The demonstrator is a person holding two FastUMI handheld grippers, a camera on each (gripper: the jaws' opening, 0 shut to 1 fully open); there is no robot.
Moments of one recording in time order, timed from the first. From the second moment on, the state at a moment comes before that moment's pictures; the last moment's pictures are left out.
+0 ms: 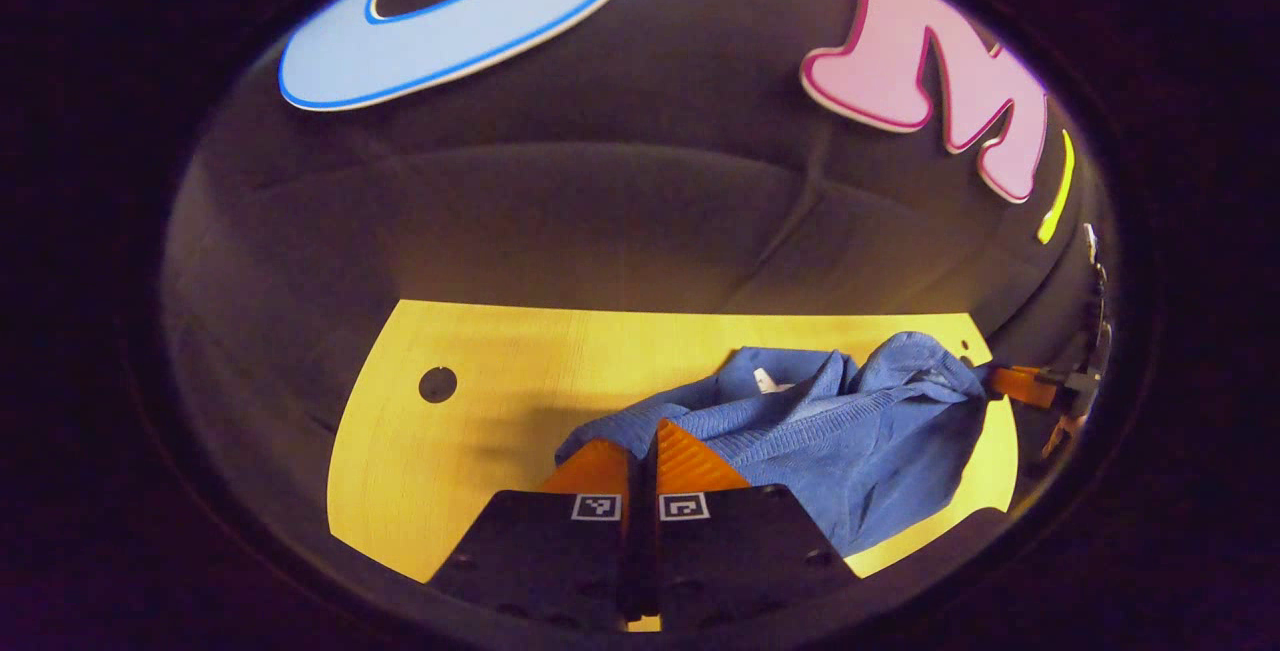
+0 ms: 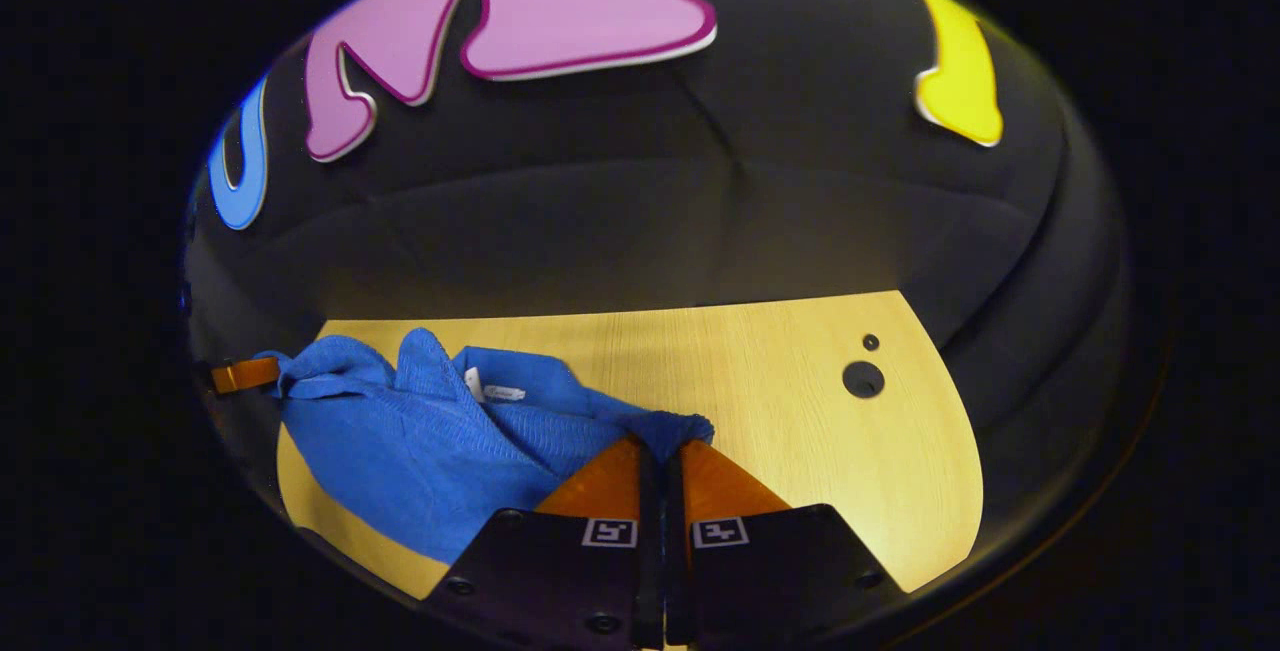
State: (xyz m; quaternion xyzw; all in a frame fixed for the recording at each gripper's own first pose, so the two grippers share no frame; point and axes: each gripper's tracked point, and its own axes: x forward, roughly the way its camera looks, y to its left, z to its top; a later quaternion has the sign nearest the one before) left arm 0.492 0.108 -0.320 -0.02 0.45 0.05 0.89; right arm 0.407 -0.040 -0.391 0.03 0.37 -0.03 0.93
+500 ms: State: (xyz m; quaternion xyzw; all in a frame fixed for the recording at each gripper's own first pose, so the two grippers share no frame) left arm 0.544 0.108 -0.392 0.04 0.48 0.07 0.87; right arm 0.459 -0.059 -0.488 0.01 0.41 -0.03 0.91
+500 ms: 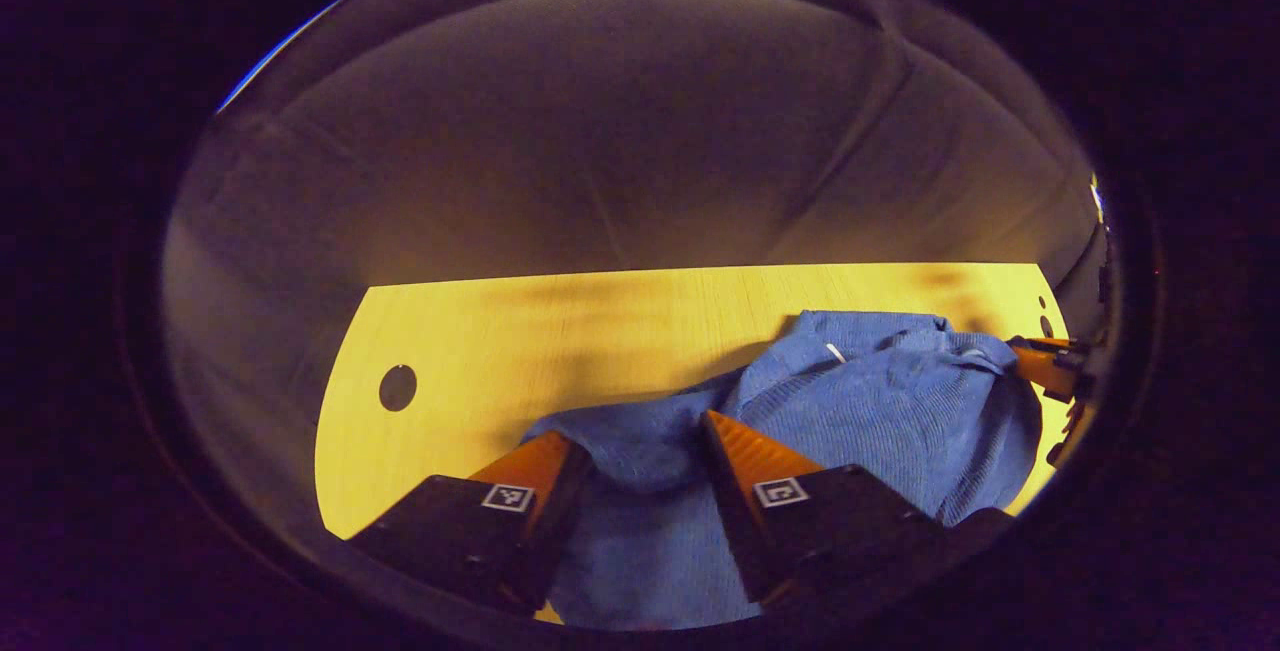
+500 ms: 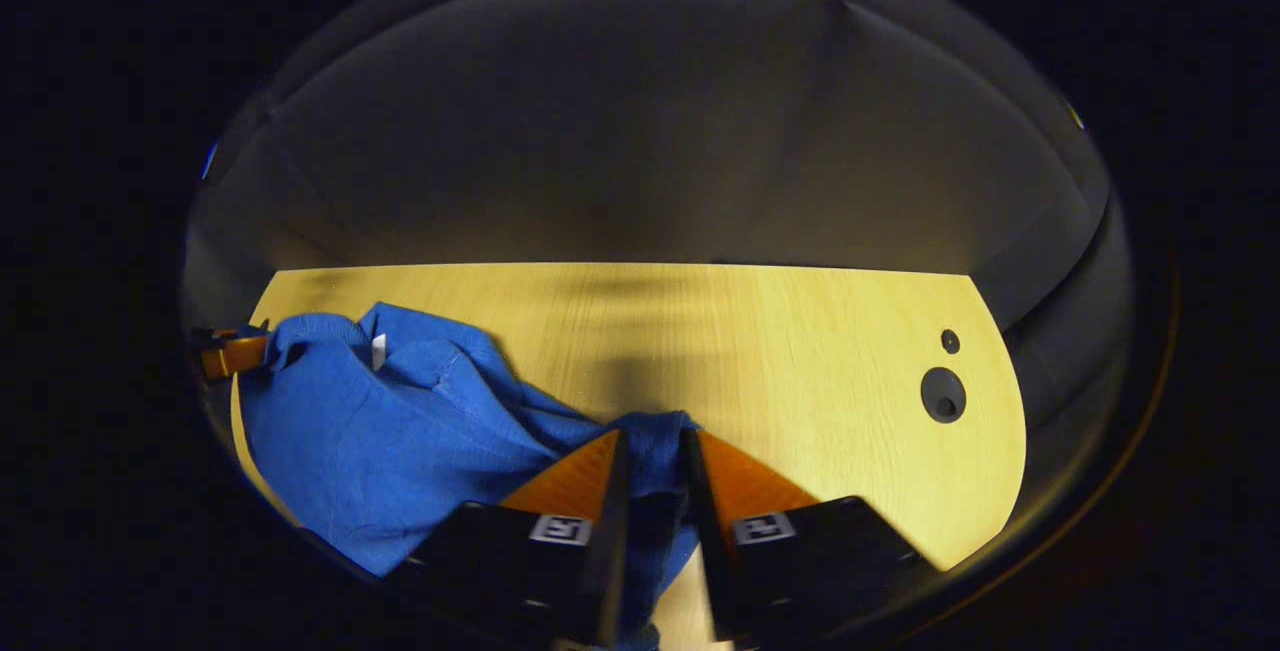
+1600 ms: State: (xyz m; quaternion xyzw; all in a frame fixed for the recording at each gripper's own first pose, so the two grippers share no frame) left arm 0.486 0.065 -0.194 0.02 0.28 0.09 0.96; right arm 0.366 -0.008 -0.285 -0.04 0.25 0.07 0.97
